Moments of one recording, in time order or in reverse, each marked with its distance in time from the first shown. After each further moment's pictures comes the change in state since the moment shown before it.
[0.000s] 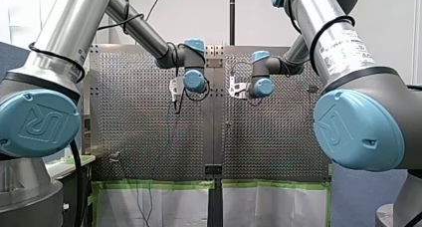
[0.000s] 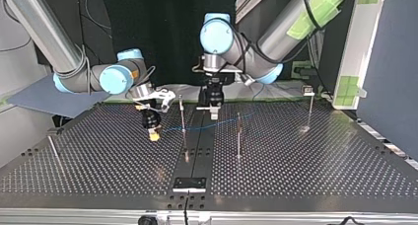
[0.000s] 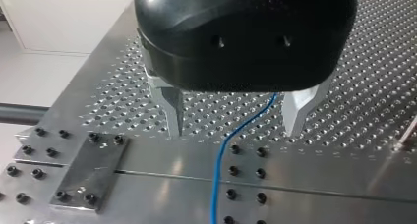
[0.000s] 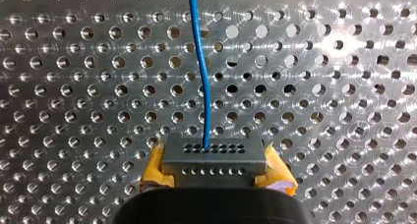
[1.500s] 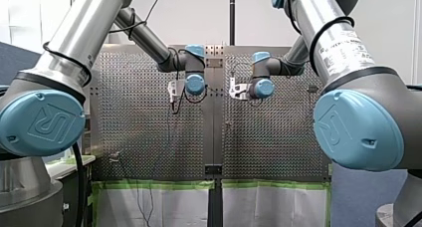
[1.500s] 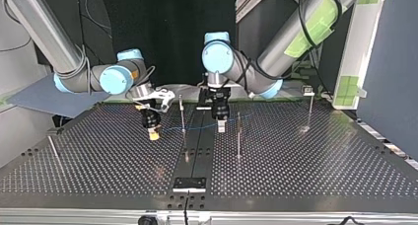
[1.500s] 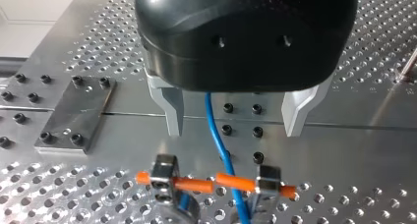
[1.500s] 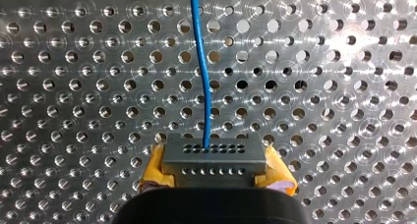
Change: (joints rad) left arm 0.055 -0.082 0.102 -0.014 -0.034 0.045; right arm -0.003 0.006 0.000 0.003 0.000 -0.006
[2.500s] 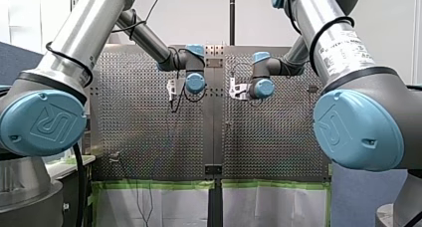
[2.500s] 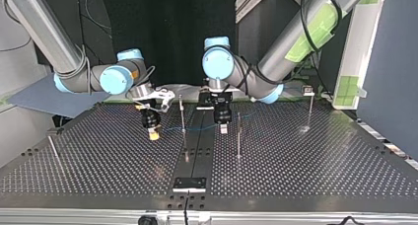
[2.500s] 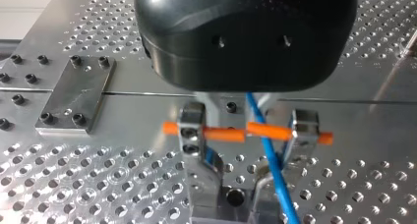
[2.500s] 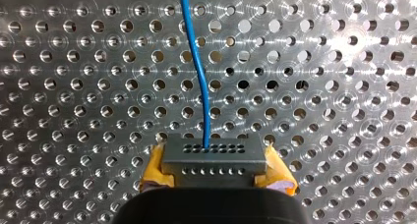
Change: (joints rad) left arm 0.014 -0.011 0.033 -0.021 -0.020 0.023; right arm 0.000 0.000 0.000 0.001 0.000 -0.003
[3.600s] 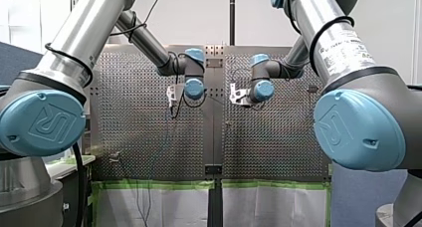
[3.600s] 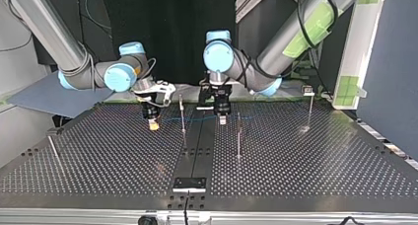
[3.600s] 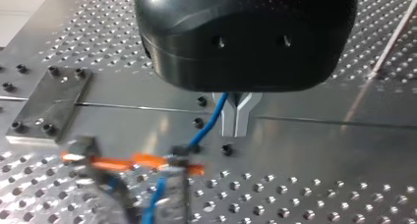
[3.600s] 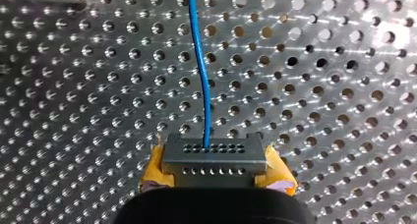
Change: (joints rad) left arm -0.011 -0.003 -0.073 0.038 0.017 -0.040; right arm 0.010 0.000 0.039 0.088 0.073 -0.032
